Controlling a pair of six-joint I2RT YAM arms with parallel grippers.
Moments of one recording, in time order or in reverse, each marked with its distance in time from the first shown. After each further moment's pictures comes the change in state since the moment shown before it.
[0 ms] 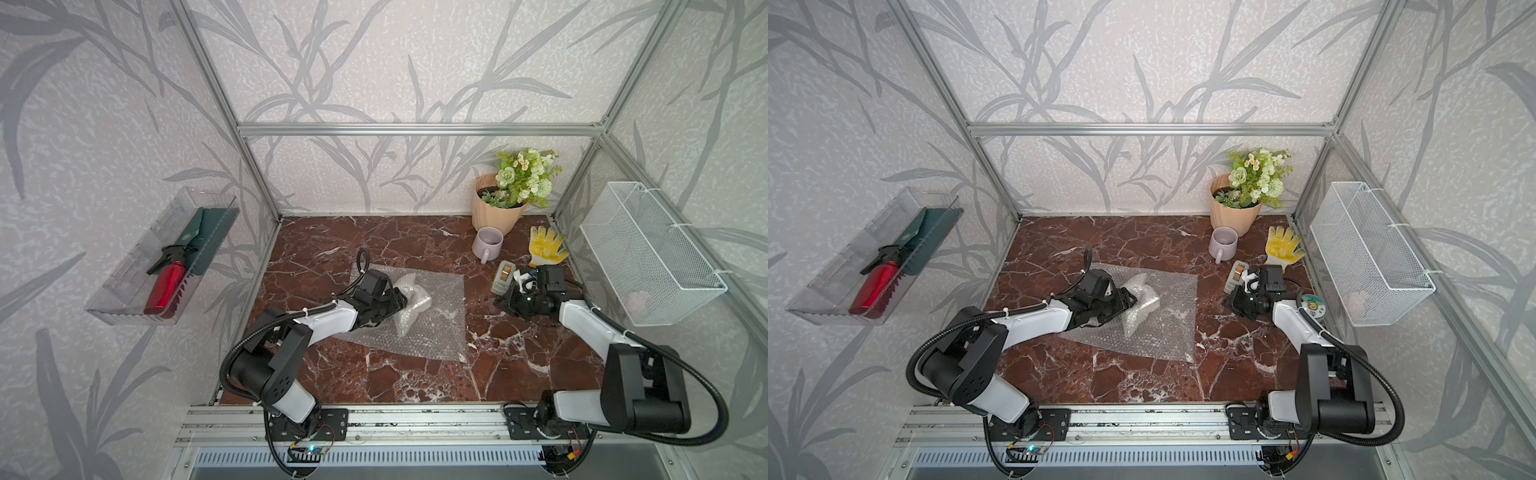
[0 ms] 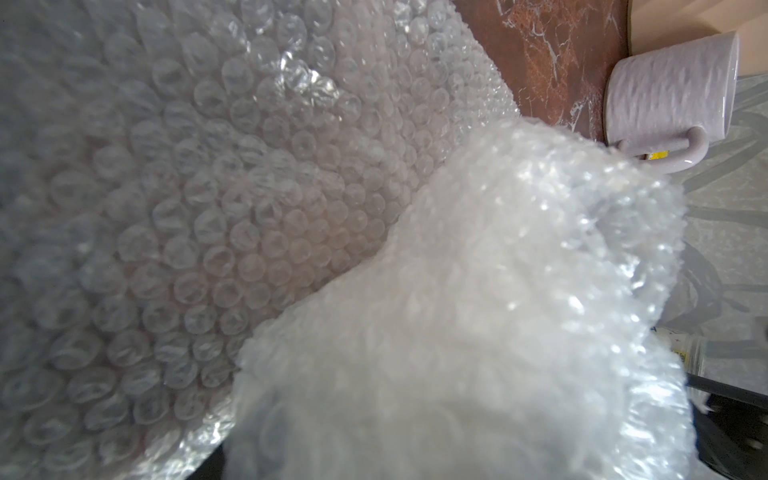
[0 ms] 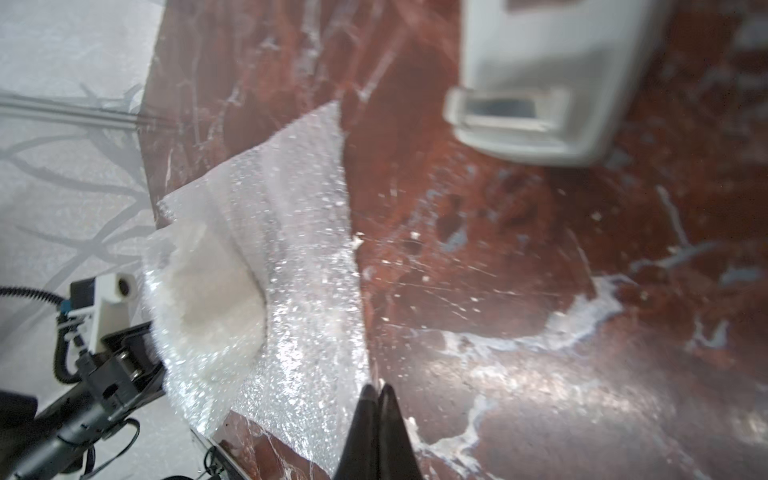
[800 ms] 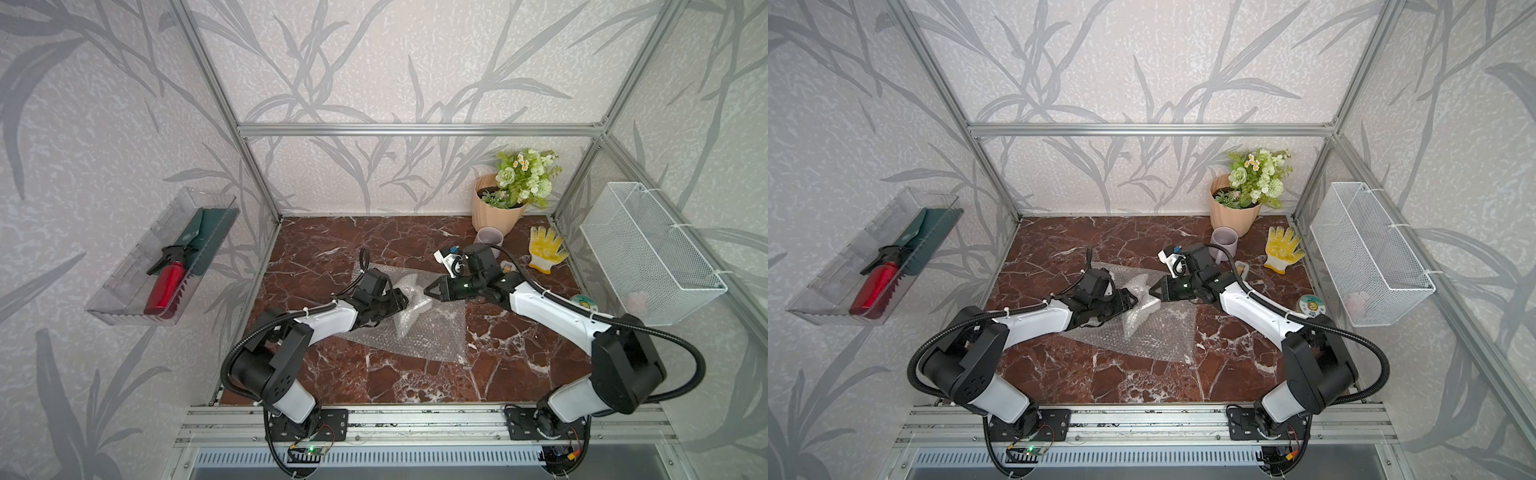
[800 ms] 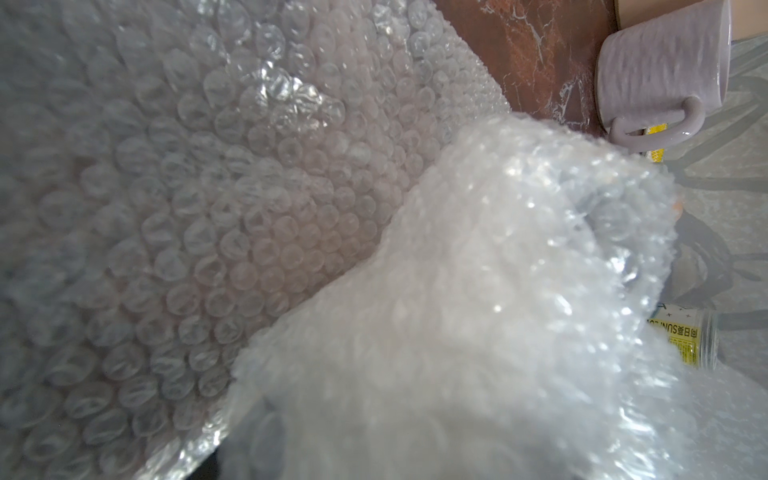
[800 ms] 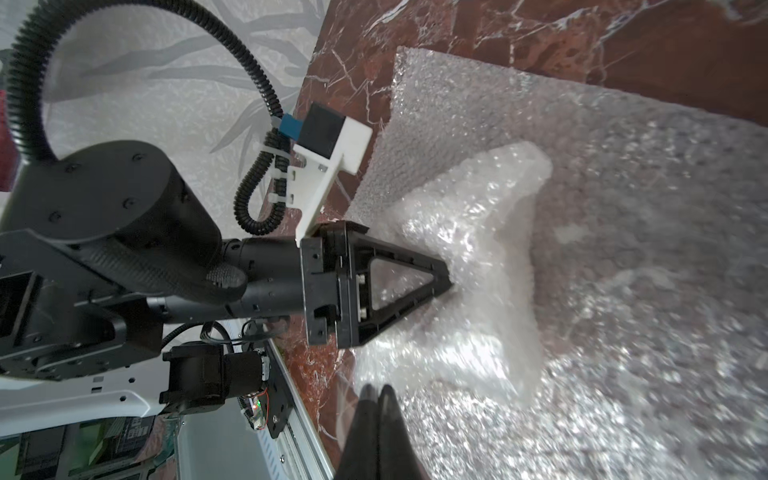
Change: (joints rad) left arm 0.002 0.007 0.000 0.019 0.028 0.080; right arm 0.550 0.250 0.300 0.203 -0.029 0.032
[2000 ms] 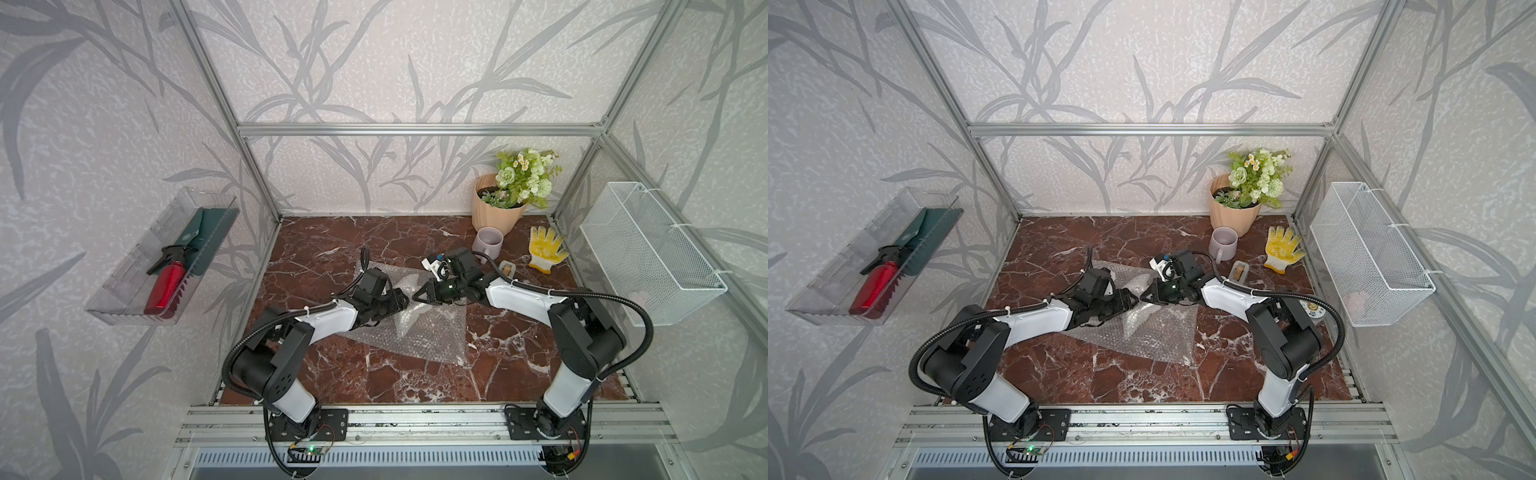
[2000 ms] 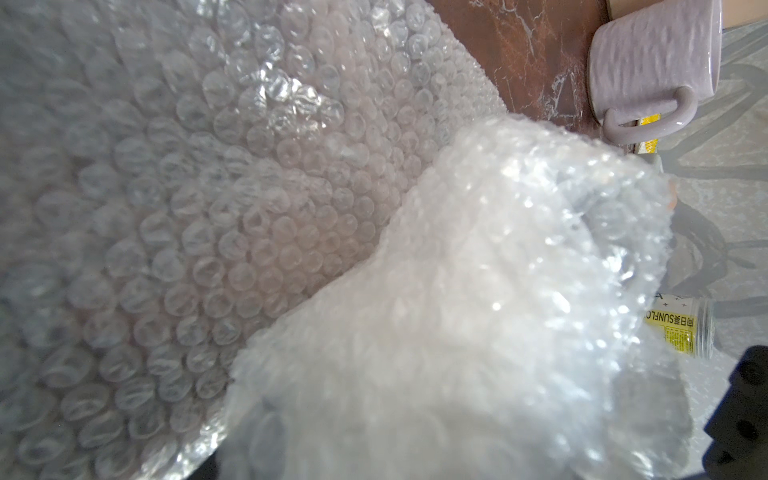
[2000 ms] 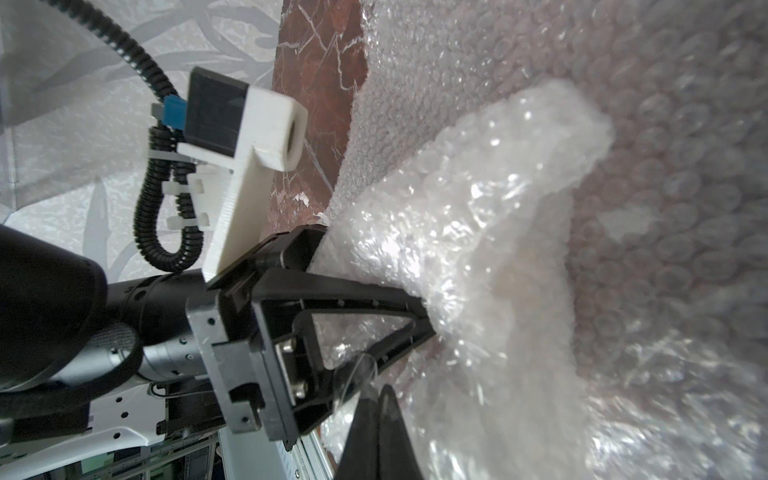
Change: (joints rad) left arm 0.004 0.007 0.000 0.014 0.017 0.017; right arm 0.021 0.202 0.010 0.097 -0.070 0.105
